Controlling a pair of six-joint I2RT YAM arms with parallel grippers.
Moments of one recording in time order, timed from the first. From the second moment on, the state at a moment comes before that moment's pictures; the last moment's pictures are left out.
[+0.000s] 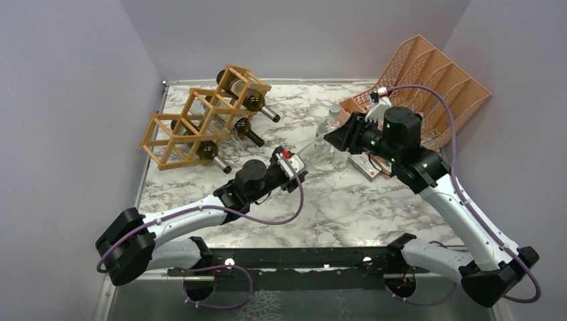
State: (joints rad) left arm -0.92 1.17 0.58 0.47 -0.01 0.23; right arm 0.55 1.04 1.14 -0.43 -0.16 0.61
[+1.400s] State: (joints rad) left arm -0.92 1.12 0.73 0.42 0.23 1.52; right arm 0.55 1.01 1.34 -0.70 -0.33 -0.05
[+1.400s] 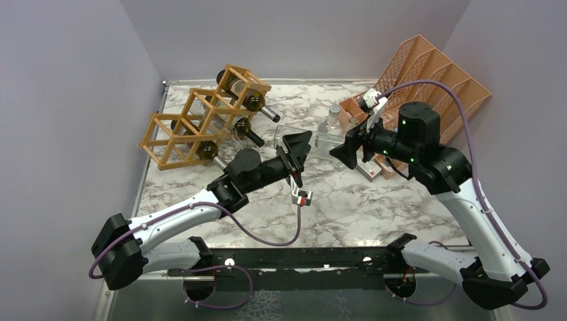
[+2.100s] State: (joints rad) left arm -0.92 1.13 0.86 0.19 0.29 1.62; right arm 0.54 1.01 1.31 -0.81 -0.54 -0.11
